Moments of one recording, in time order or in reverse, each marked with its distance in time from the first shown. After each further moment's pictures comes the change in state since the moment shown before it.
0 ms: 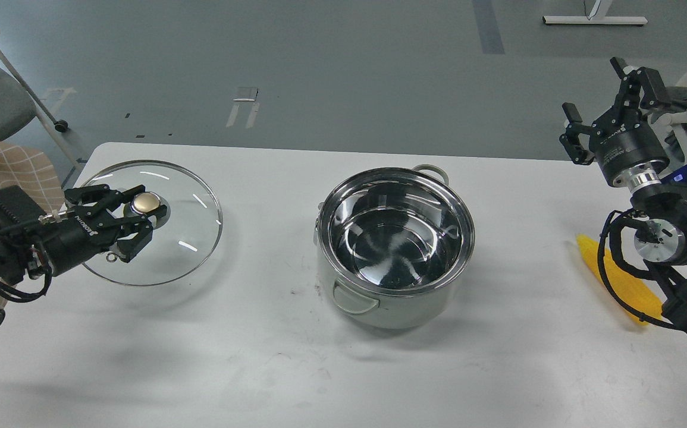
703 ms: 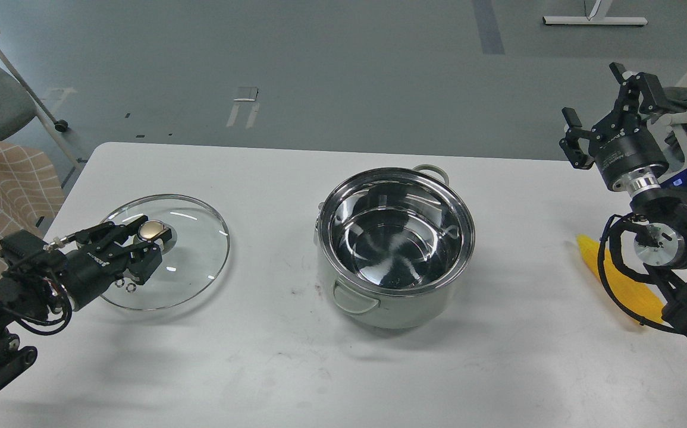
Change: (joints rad) left arm 0.088 -0.145 0.003 0.096 -0.162 0.071 0.000; right arm -0.008 -0.001 0.000 0.000 0.000 0.000 0.000
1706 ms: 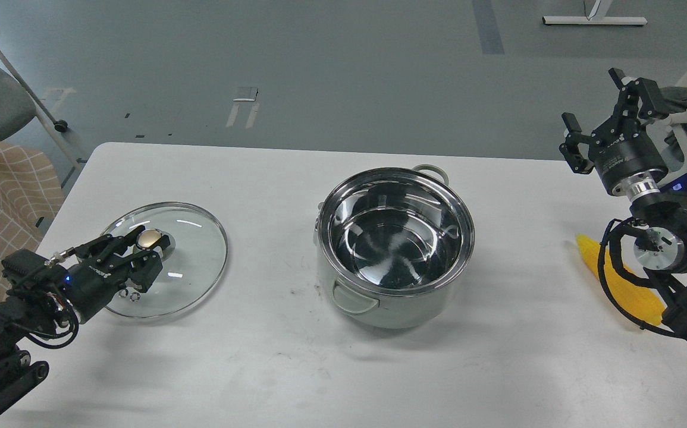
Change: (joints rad) left arm 0.035 -0.065 0.001 0.072 -0.058 0.055 0.000; right arm -0.012 0.000 0.001 0.000 0.000 0.000 0.000
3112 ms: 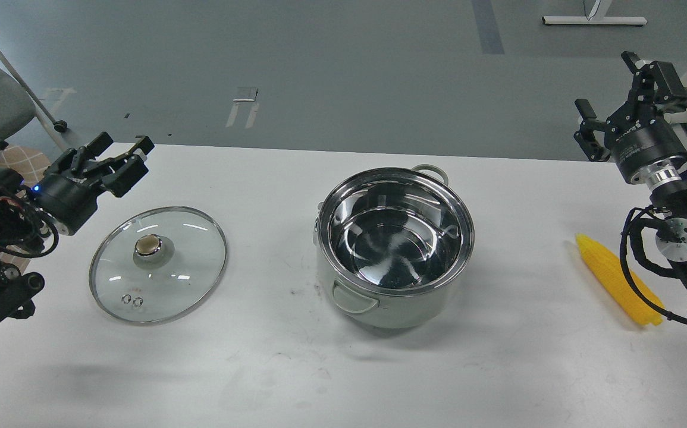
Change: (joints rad) left arm -0.289 0.112 -0.019 -0.143 -0.511 -0.195 0.000; right arm 0.030 -0.121 -0.014 0.088 -0.129 0.003 0.000
